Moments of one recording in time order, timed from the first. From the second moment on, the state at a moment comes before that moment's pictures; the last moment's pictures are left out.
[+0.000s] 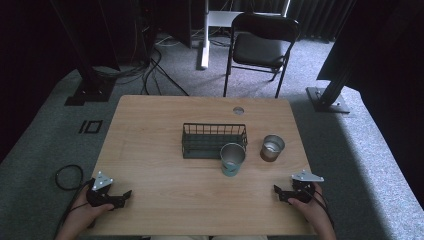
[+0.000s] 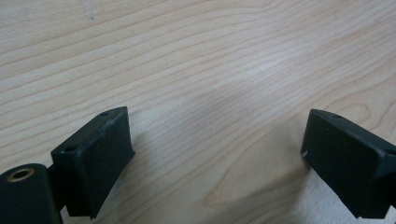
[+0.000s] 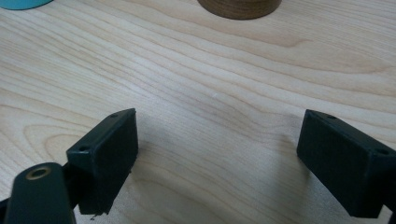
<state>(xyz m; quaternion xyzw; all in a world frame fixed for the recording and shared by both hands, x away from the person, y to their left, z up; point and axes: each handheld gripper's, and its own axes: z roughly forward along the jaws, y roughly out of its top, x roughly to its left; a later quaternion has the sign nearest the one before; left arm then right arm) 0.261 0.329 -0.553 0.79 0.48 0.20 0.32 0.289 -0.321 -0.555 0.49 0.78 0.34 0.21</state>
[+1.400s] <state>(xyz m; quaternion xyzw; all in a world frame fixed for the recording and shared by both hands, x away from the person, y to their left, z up) 0.260 0.321 -0.551 0.82 0.44 0.20 0.32 0.289 -0.321 -0.555 0.49 0.78 0.34 0.21</state>
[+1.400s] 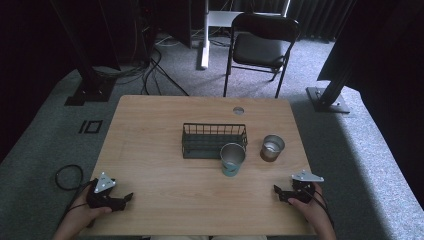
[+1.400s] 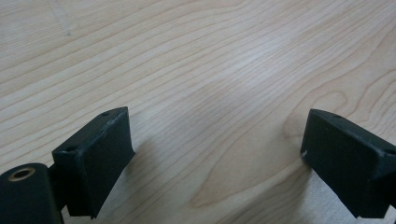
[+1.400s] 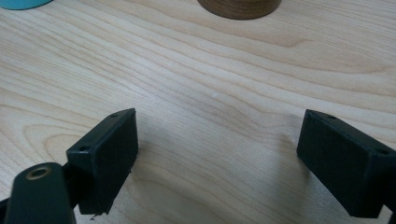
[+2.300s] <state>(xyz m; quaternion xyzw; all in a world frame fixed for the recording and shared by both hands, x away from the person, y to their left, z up) 0.269 0.284 -0.539 0.84 0.38 0.19 0.34 0.289 -0.321 -0.555 0.49 0.78 0.34 0.21</state>
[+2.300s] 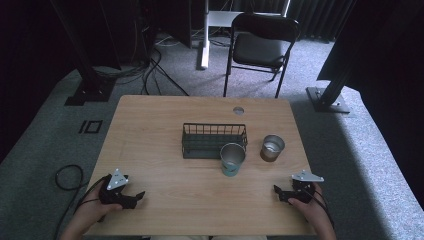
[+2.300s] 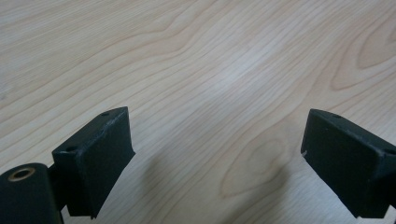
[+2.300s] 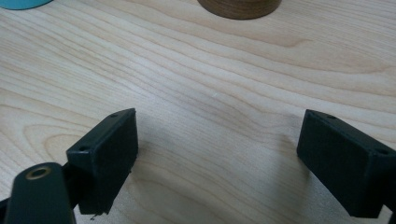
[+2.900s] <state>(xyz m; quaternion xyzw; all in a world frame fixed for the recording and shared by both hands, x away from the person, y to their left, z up) 0.281 0.252 -0.532 0.85 0.35 0.17 0.36 0.289 -0.321 -0.555 0.49 0.78 0.34 0.21</state>
